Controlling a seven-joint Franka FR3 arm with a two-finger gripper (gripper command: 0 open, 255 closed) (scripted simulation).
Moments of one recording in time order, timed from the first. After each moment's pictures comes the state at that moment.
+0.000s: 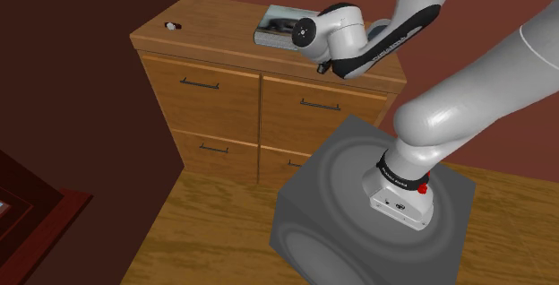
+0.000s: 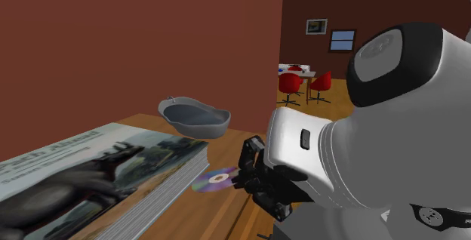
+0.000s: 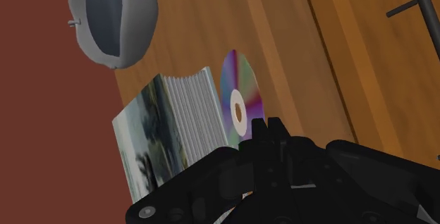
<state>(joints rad) -0.50 -0.27 0.39 -2.70 -1.21 2.23 0.68</state>
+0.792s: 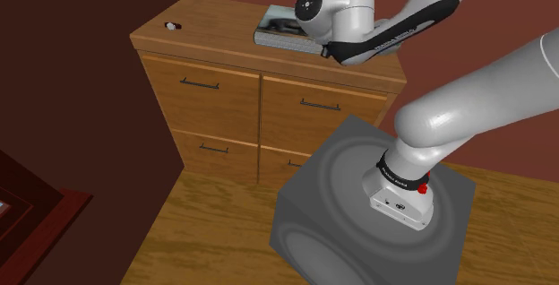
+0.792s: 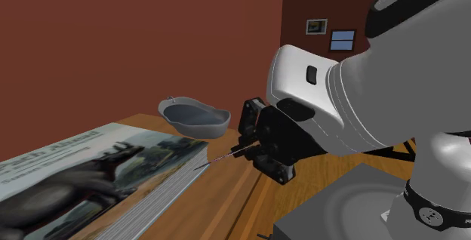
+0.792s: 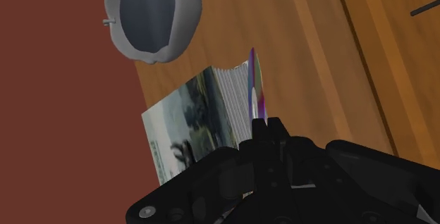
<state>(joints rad) -0.46 -0.42 0.35 -2.68 -1.06 2.19 0.47</state>
